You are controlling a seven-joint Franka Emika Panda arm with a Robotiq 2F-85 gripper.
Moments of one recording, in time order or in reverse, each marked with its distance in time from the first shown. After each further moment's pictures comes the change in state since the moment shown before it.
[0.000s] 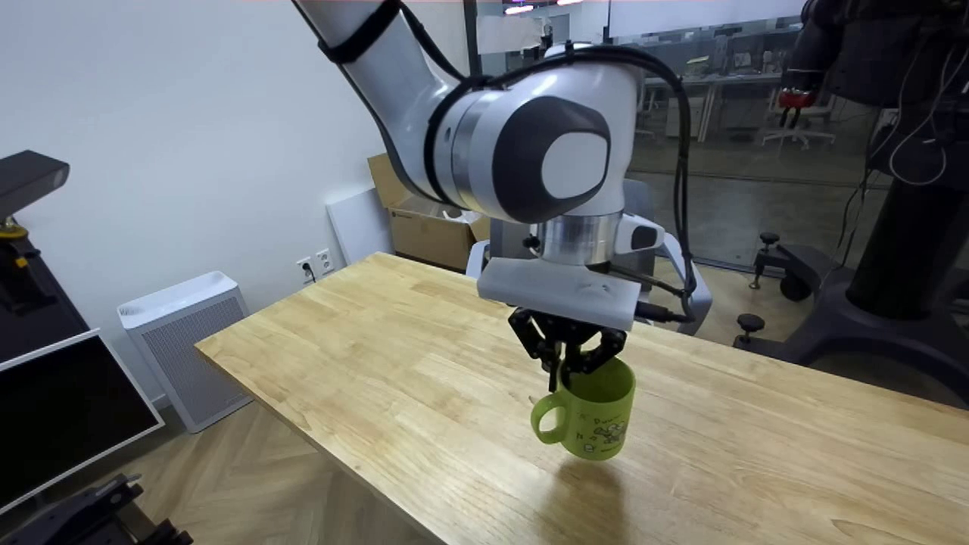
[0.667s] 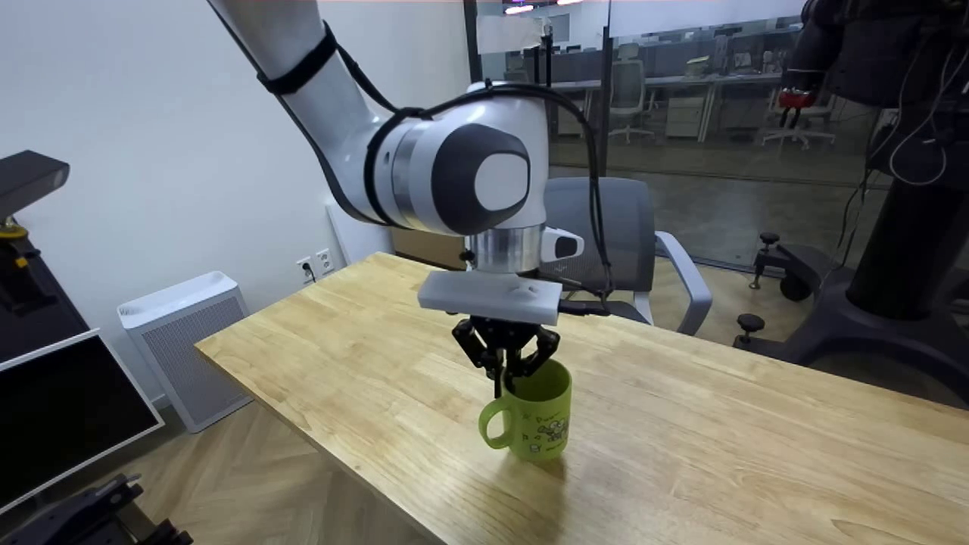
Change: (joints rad) arm 0.110 0.002 0.012 -0.064 -0.085 0.014 0.058
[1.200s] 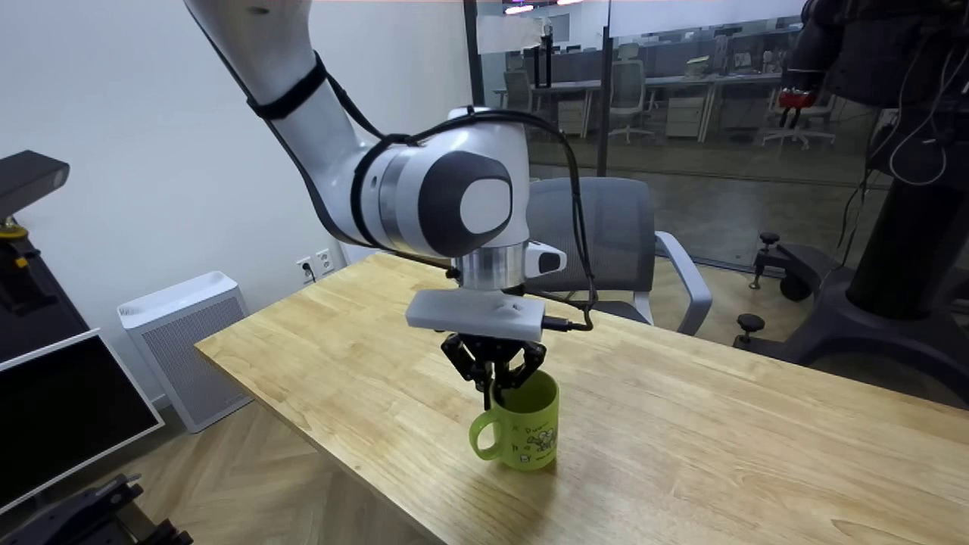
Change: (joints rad) arm 0.025 0.030 0.000 -0.025 -0.025 0.058 0.019
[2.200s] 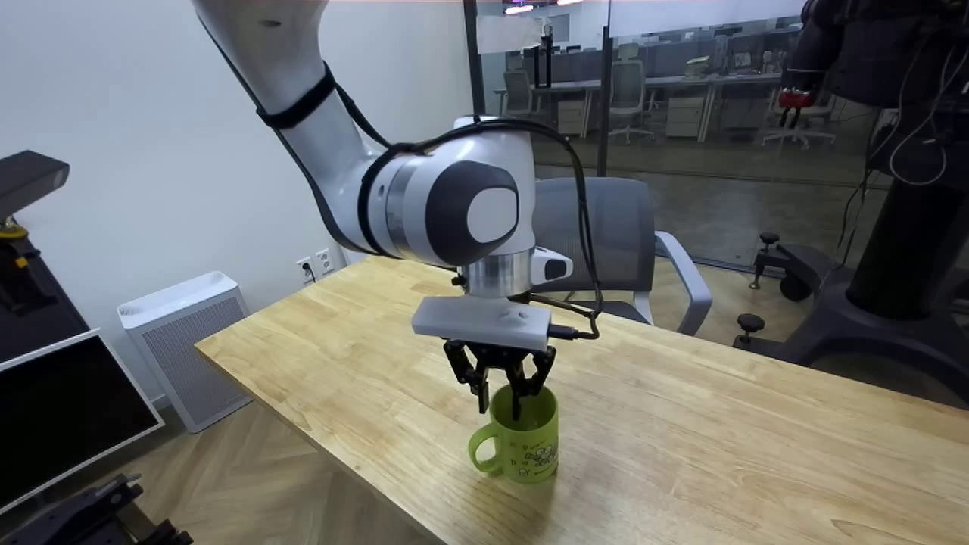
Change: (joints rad) arm -0.002 0.021 -0.011 0.009 -0.006 0.013 0.010
